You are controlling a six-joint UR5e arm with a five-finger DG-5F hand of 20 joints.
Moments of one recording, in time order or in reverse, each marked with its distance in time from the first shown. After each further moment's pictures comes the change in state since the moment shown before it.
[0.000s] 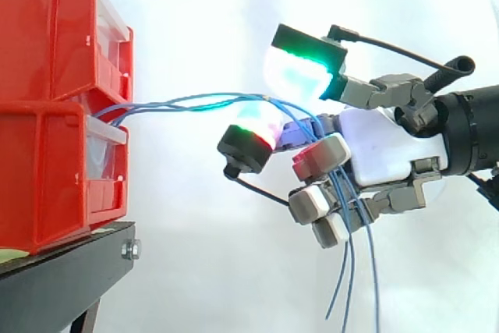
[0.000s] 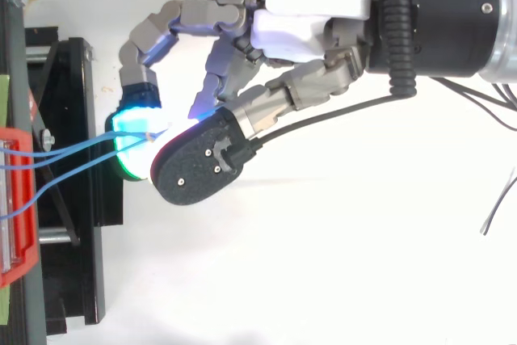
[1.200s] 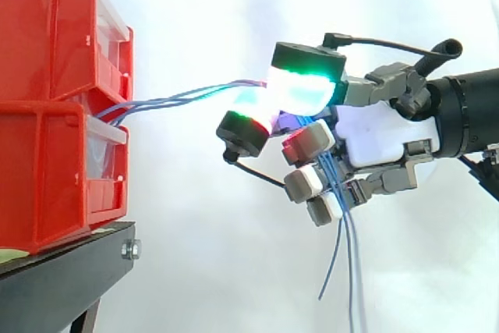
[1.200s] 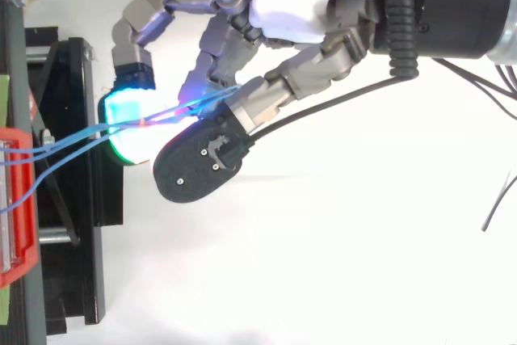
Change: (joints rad) arm -0.013 0.000 0.038 -0.027 -0.007 -0.032
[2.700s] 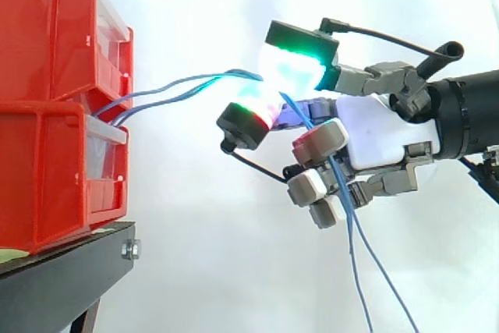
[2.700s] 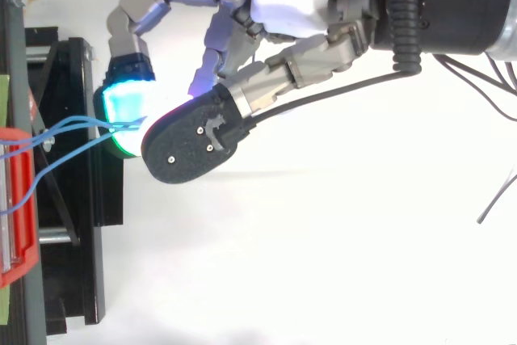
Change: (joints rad) arm -0.003 0.000 -0.001 -0.006 0.003 -0.016
